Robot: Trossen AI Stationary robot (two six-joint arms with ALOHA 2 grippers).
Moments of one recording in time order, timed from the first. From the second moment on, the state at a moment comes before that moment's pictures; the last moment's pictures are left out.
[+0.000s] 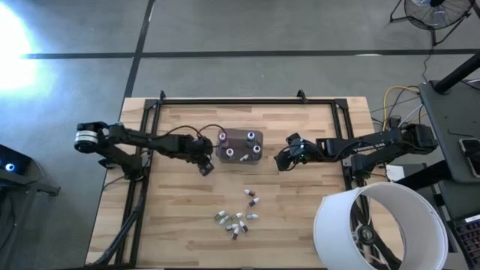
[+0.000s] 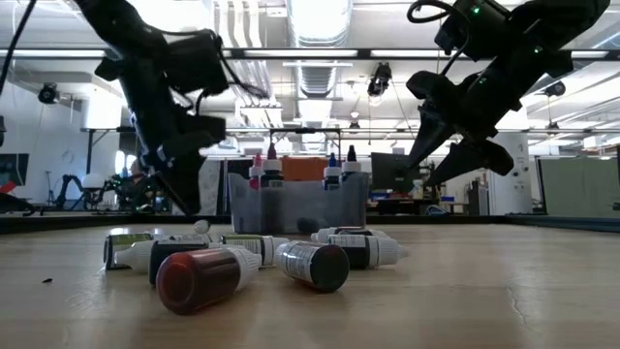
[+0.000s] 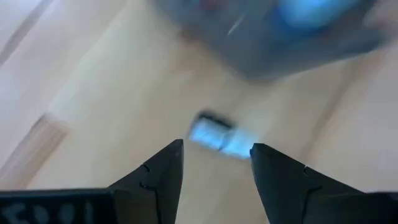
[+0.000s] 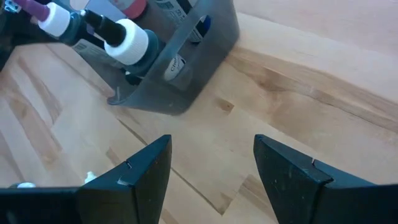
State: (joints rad) left arm 0.14 1.40 0.70 -0.42 -0.19 -0.45; right arm -0.05 1.27 0.57 -0.12 0.21 0.99
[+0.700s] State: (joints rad) left arm 0.19 1.51 0.70 -0.38 -0.14 -0.92; right arm -0.07 1.27 0.57 -0.14 0.27 0.99
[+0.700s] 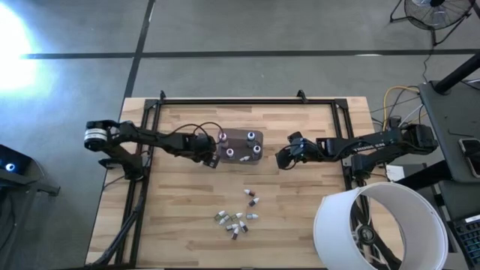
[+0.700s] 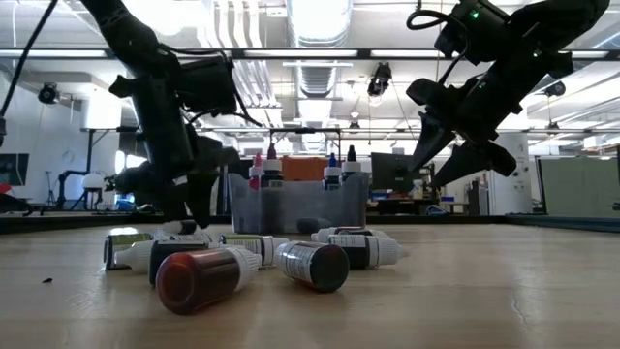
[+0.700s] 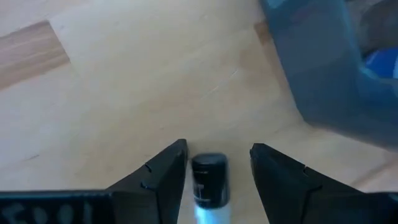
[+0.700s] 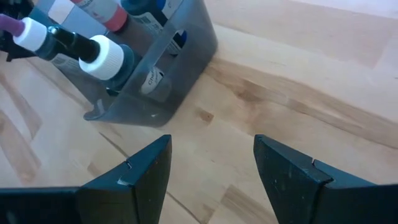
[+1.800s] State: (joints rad) left arm 0.18 1.42 0.68 -0.61 -0.06 -0.81; right arm -0.08 1.27 0.56 -0.17 0.28 0.98
